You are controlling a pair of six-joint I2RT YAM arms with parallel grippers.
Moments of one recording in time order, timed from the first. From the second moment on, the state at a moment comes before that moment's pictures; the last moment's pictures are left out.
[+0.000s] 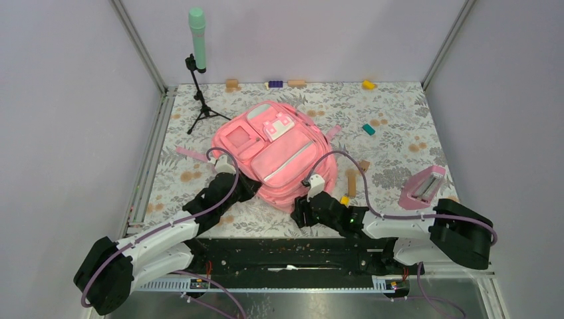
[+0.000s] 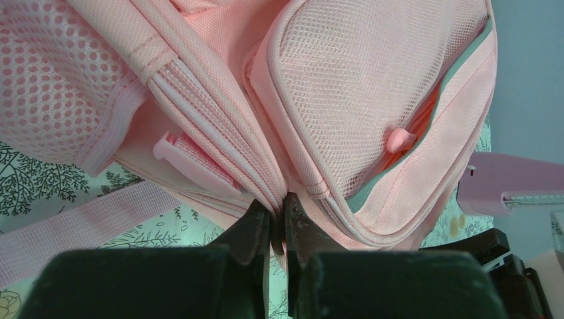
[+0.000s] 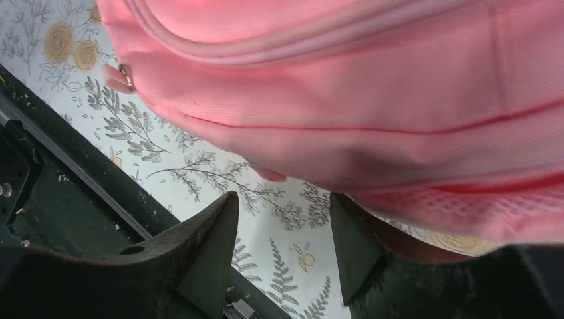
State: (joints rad) left arm -0.69 0.92 0.33 0.10 -0.17 -0.92; right arm 1.12 1.24 0.40 0.21 0.23 0.59
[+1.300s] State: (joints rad) left arm -0.65 0.86 0.35 0.02 -0.16 -0.89; right arm 1.20 1.41 0.61 0.12 0.50 0.59
